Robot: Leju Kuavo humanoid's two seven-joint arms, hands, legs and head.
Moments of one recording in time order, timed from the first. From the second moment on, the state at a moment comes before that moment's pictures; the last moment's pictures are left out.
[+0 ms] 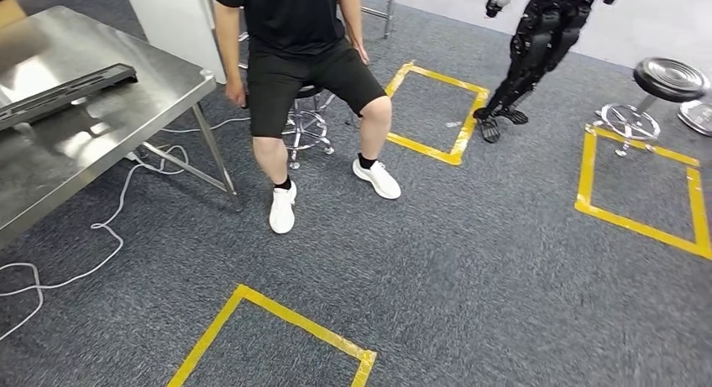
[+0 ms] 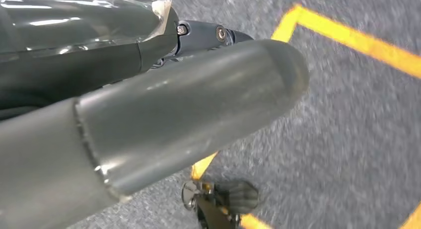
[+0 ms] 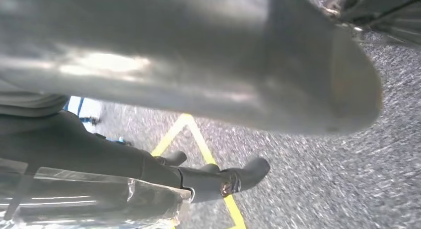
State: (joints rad) left arm -0.07 -0.12 0.87 -0.20 -0.90 0.16 -0.49; right arm -0.06 0.02 0.12 -0.18 0.31 -0.21 0.20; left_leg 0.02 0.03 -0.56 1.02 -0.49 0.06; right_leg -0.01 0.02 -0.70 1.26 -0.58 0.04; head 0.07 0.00
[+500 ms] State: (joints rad) left arm -0.07 -0.12 0.87 -0.20 -0.90 0.16 -0.48; right arm -0.06 0.02 0.12 -0.17 0.32 -0.21 0.21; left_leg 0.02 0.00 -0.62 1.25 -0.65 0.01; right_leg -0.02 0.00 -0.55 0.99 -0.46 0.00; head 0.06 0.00
